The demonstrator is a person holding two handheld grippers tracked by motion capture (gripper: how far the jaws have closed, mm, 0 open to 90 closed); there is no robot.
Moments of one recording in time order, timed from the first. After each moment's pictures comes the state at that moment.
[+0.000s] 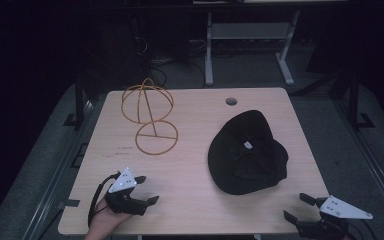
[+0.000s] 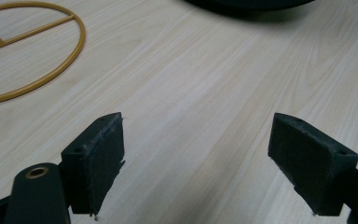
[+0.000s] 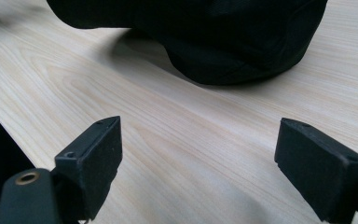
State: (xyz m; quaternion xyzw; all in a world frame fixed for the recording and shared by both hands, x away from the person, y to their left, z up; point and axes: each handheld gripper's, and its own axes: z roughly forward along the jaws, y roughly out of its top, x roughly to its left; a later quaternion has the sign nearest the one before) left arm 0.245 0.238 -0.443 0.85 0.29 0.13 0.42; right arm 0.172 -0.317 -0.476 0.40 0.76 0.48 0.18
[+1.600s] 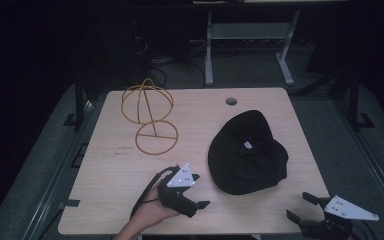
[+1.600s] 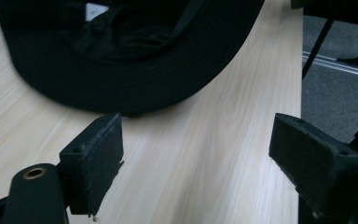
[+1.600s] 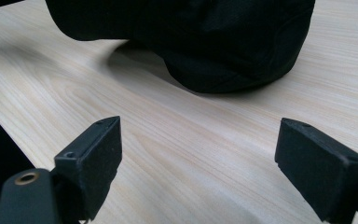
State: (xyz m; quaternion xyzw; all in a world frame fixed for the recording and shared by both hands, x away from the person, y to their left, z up) left arm 0.253 0.096 -0.409 0.89 0.15 0.06 0.43; right arm 0.169 -0.323 -0.471 0.40 0.75 0.49 0.19
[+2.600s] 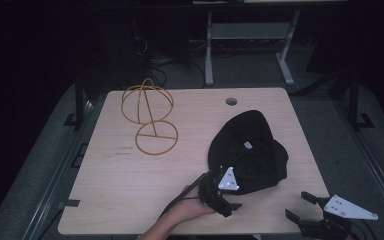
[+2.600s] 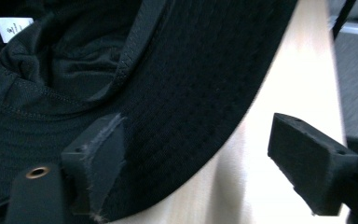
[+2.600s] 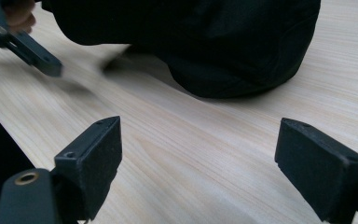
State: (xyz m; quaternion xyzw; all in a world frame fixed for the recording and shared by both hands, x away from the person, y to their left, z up) left arm 0.266 0.001 -0.441 0.92 0.08 0.08 0.36; right arm 0.171 -0.320 -0.470 0.40 0.75 0.49 0.19
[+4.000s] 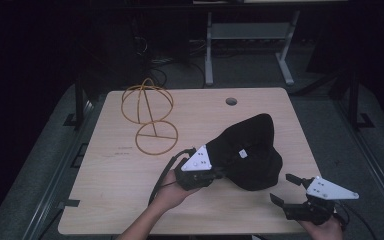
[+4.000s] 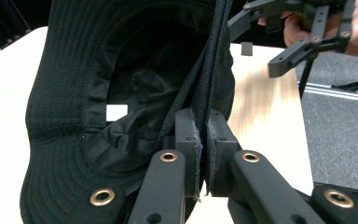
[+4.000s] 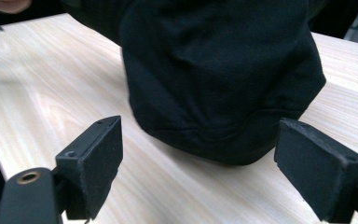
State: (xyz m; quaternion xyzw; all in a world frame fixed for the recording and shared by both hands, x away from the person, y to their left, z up) left arm 0.278 0.063 -0.375 0.86 0.10 0.08 0.49; right arm 0.208 -0.281 -0.435 0.34 0.77 0.50 0.21
